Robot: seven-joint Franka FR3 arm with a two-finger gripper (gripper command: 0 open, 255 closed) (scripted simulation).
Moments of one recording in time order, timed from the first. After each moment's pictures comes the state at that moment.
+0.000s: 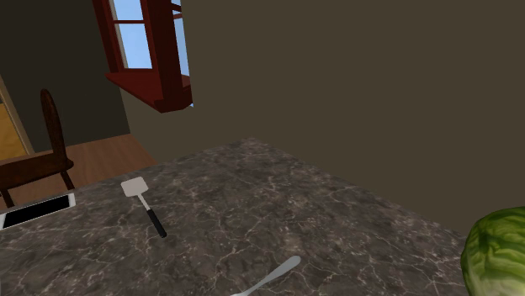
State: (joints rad) arm 1.13 0.72 0.31 -1.10 -0.29 1.81 0.41
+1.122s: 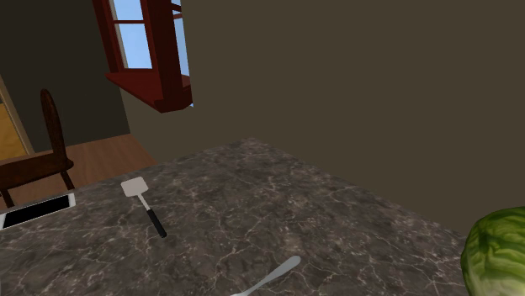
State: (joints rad) arm 1.12 0.77 0.30 -1.23 -0.31 1.98 0.44
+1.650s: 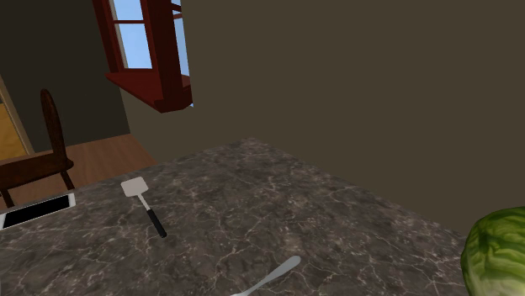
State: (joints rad) arm 1.12 0.77 0.30 -1.23 -0.31 1.98 0.44
